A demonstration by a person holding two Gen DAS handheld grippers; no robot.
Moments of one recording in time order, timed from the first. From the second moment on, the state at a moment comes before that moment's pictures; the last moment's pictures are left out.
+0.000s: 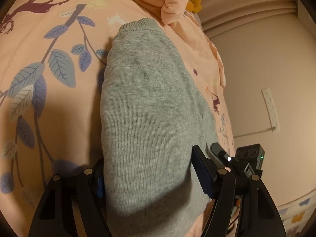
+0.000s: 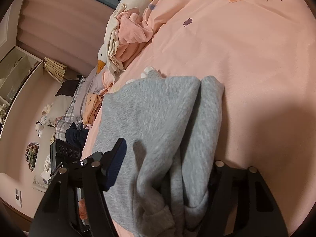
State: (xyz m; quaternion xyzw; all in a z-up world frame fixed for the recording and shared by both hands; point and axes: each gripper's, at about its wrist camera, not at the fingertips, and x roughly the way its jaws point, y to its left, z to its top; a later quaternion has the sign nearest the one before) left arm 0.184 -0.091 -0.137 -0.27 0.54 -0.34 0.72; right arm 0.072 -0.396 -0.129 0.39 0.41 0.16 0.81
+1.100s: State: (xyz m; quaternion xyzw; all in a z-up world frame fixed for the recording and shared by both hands) left arm 0.146 -0.112 -0.094 -0.16 0.50 -0.29 0.80; right arm 0.046 -0.329 -0.070 0.20 0.35 0.12 0.91
